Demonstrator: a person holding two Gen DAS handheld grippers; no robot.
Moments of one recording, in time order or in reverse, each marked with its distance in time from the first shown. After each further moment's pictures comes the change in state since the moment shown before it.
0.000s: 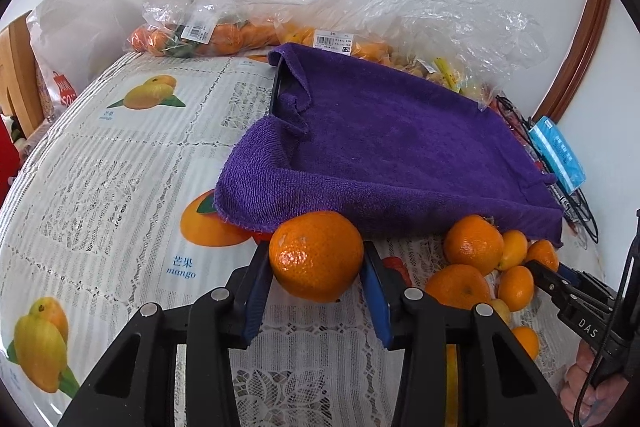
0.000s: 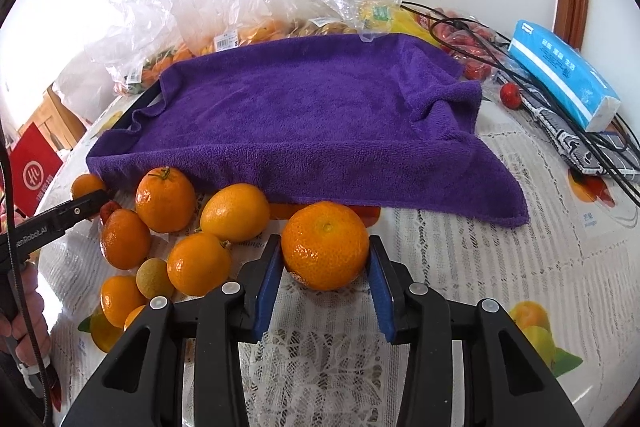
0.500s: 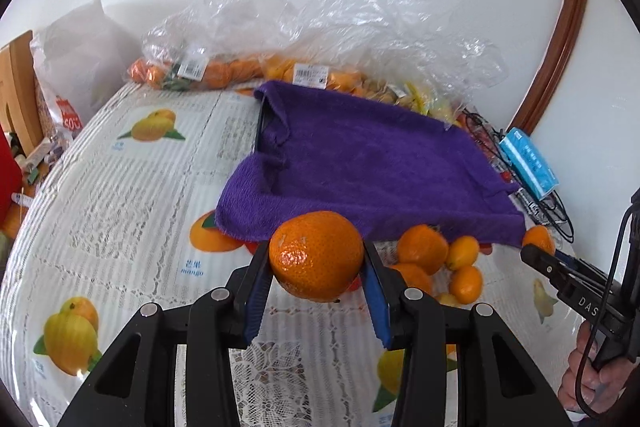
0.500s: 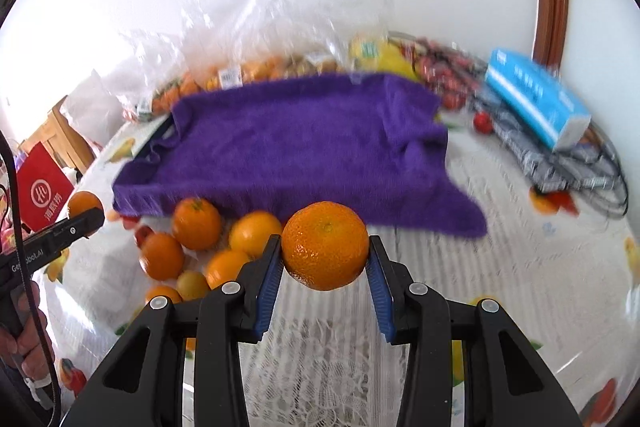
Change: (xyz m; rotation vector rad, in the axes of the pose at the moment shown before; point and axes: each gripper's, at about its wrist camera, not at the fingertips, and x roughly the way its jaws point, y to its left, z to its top) left arm -0.049 -0.014 0.007 0.032 -0.062 -0.048; right arm -0.052 0.004 0.015 0.010 -0.079 -0.014
